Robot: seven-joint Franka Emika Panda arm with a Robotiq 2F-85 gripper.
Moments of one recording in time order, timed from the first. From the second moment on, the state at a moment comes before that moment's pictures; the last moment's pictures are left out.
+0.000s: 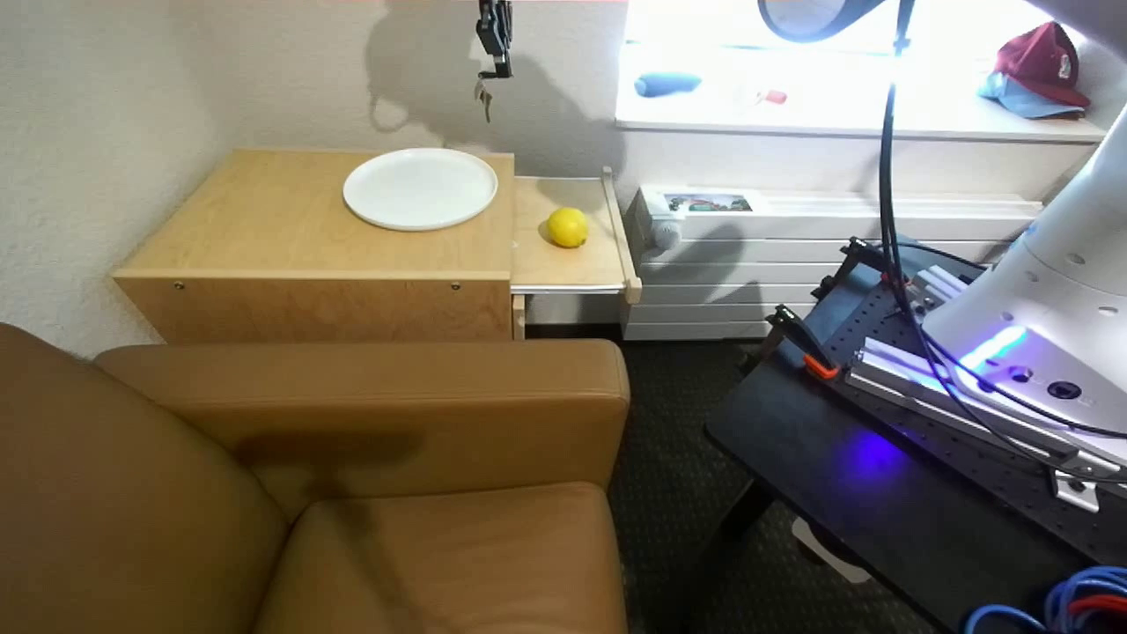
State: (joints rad) arm 0.25 1.29 -0.27 -0.35 0.14 1.57 2.60
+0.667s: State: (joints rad) arm 0.26 1.29 -0.26 -0.36 0.11 1.57 2.60
